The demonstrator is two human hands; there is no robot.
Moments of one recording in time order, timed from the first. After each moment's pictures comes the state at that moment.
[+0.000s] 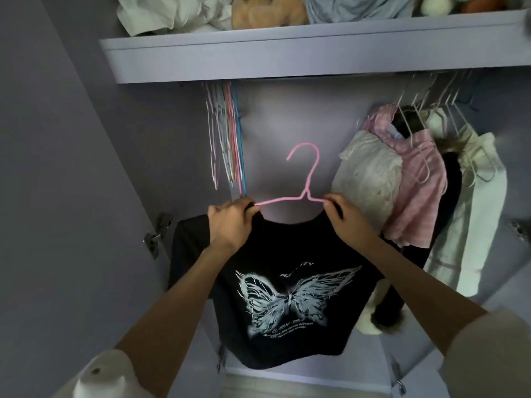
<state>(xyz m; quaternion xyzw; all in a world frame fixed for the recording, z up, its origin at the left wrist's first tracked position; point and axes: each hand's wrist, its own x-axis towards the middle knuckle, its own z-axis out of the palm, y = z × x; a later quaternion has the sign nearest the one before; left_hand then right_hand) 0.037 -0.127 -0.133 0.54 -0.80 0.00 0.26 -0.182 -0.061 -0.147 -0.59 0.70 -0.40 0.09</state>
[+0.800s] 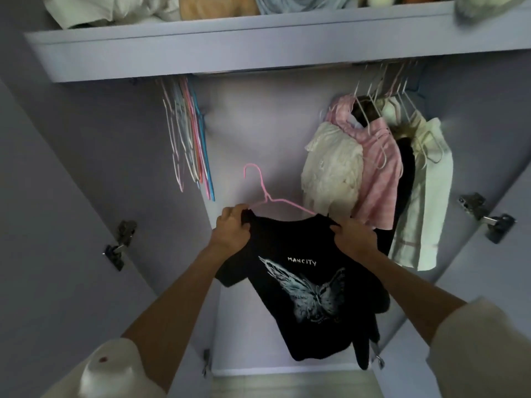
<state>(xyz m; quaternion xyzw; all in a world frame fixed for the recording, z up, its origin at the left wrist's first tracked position) -0.007 -0.128 -0.163 0.51 -0.80 -0.25 0.18 -0.227 -0.020 -0.181 -0.50 0.85 -0.17 0.04</state>
